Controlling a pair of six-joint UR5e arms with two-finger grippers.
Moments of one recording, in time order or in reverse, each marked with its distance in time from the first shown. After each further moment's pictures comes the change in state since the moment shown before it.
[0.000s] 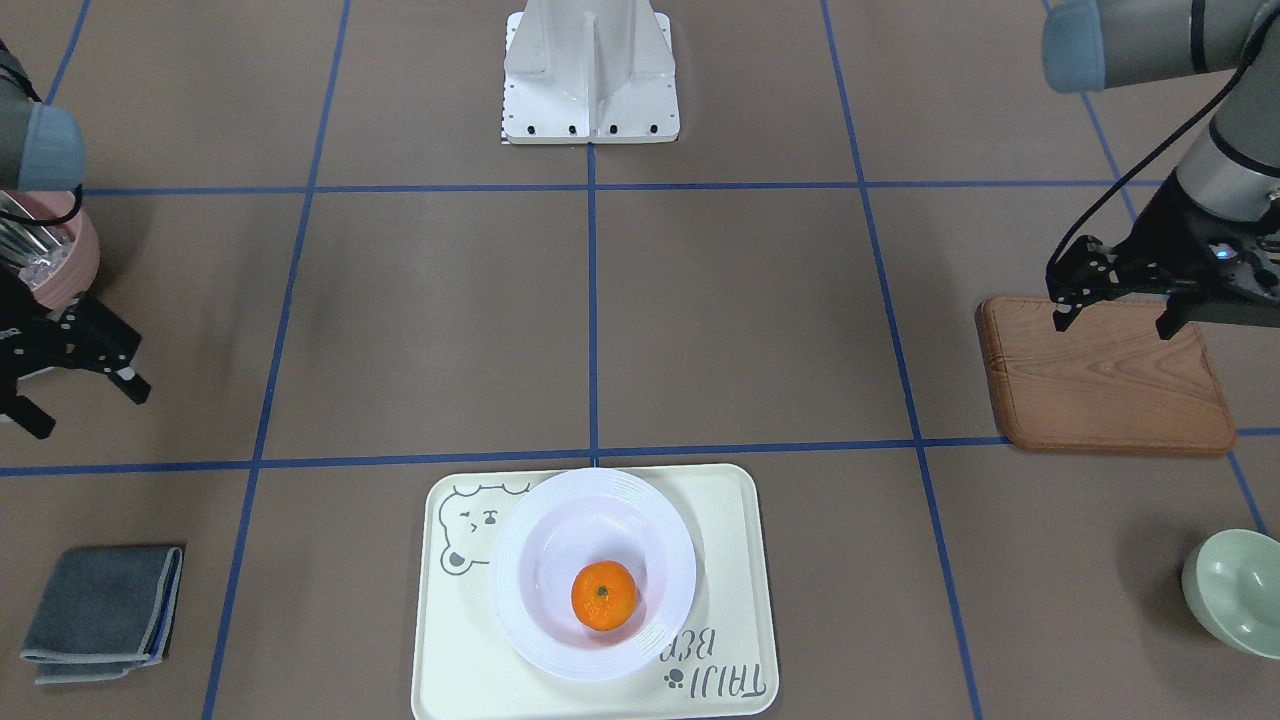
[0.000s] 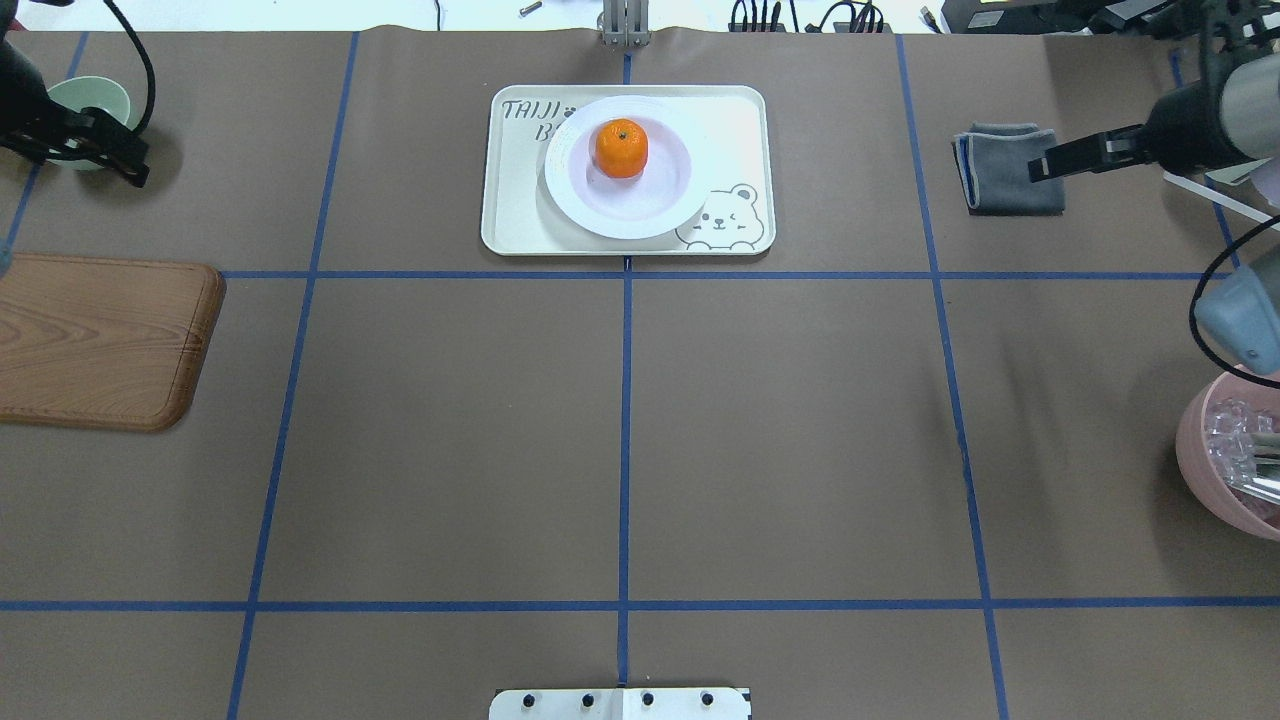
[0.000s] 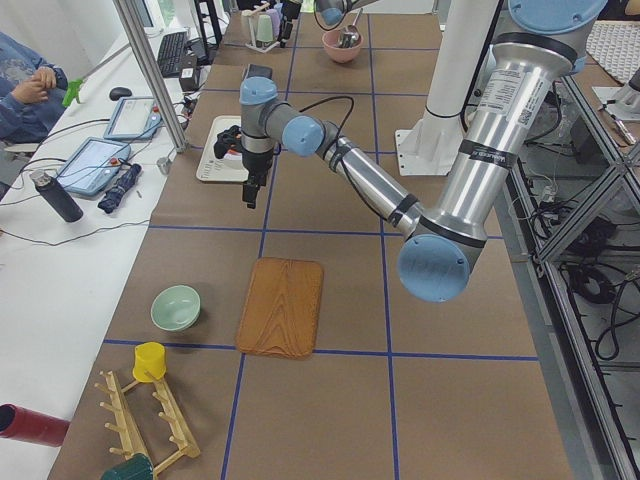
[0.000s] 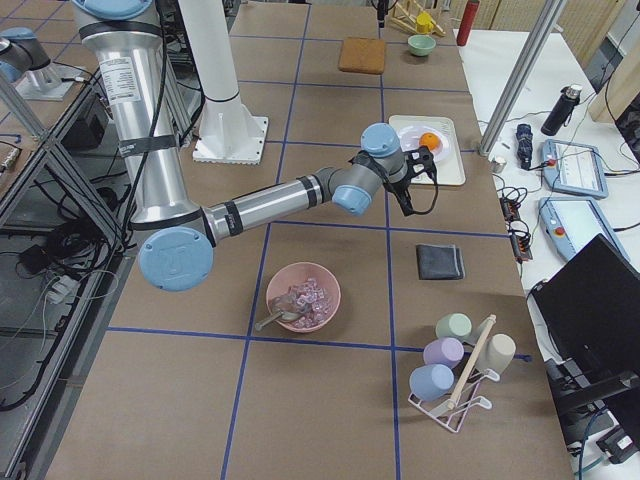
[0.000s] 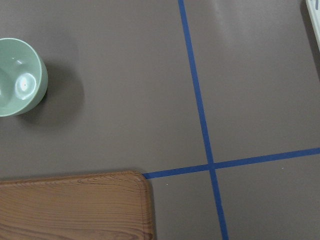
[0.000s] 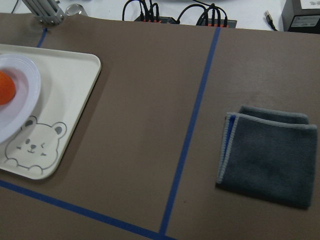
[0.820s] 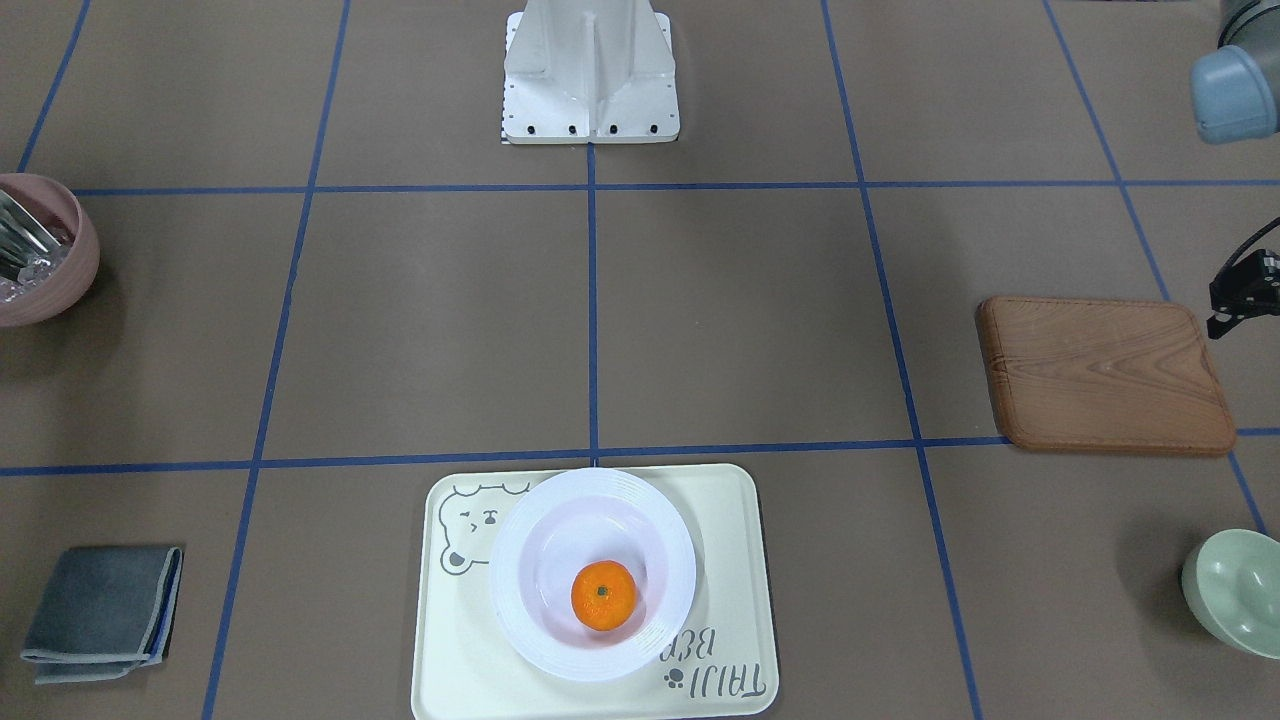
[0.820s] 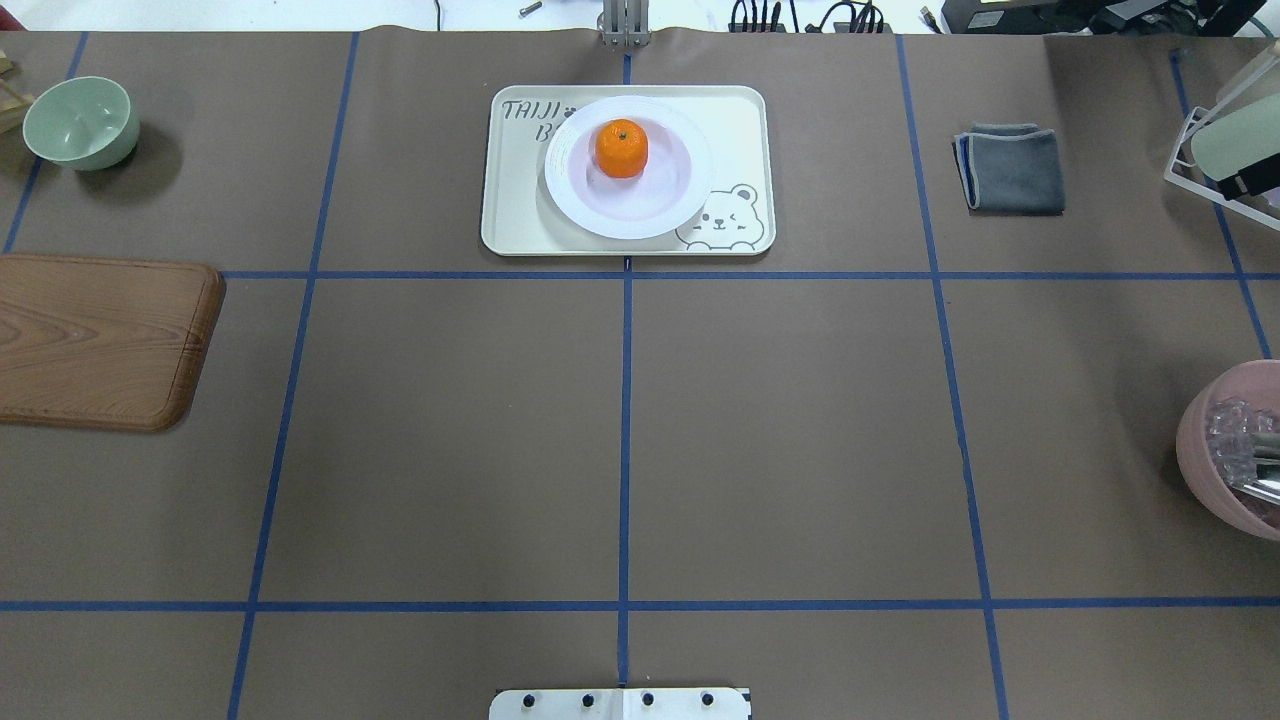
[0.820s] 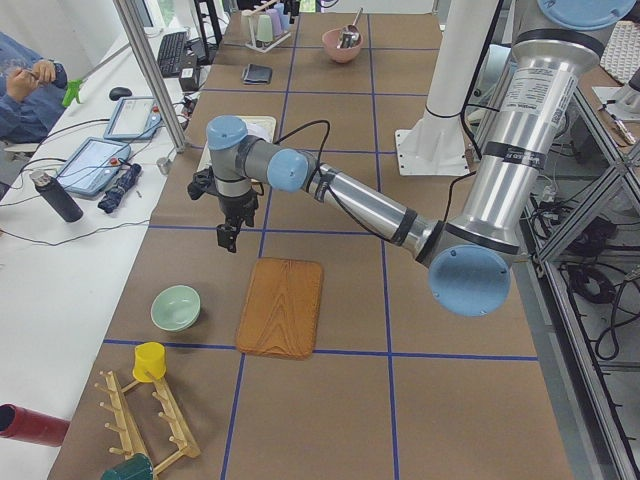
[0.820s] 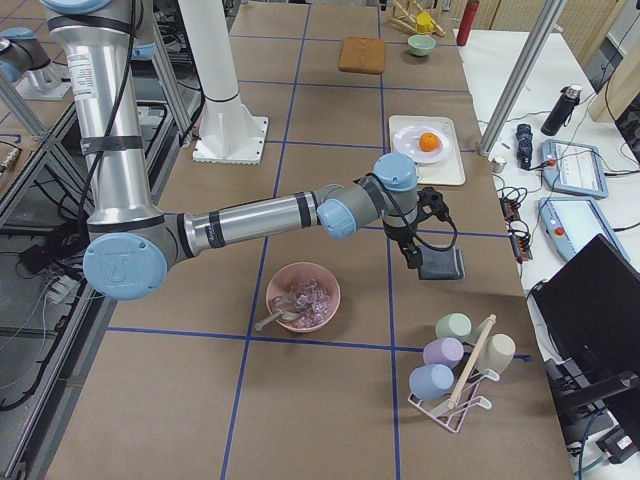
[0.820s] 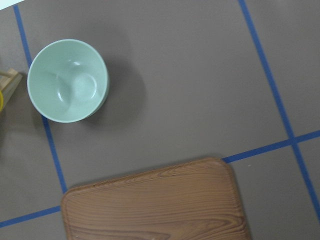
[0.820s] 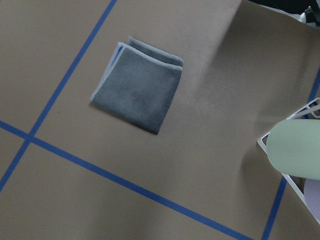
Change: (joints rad) left arm -0.196 0.057 0.166 -0.002 -0.099 0.406; right arm 0.215 -0.062 -0.001 -0.367 0.091 -0.564
